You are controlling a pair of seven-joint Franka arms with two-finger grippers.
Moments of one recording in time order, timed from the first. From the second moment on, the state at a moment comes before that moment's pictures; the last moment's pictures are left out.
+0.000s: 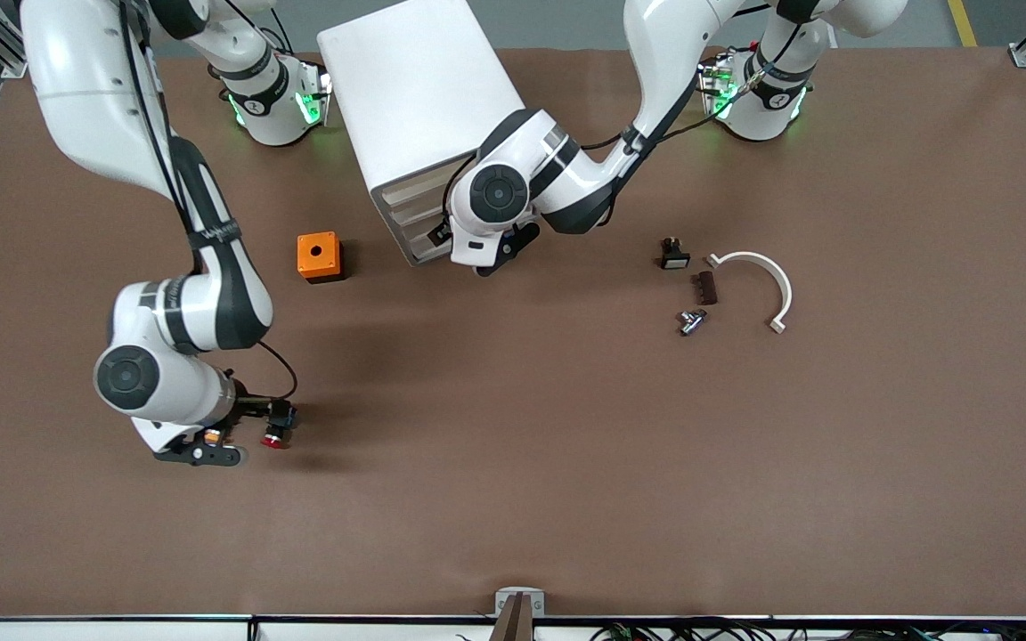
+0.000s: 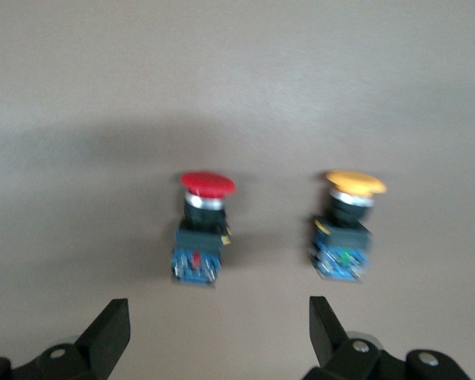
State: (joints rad) left arm -0.79 0.68 -0.18 -1.46 -0.46 2.02 -1.41; right arm 0.20 0.60 -0.09 -1.54 0.00 2.02 0.20
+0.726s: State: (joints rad) left arm -0.64 0.62 -0.18 -1.44 -0.43 2.02 -1.36; right arm 0.06 0.22 -0.12 -1.49 0.00 1.50 0.01
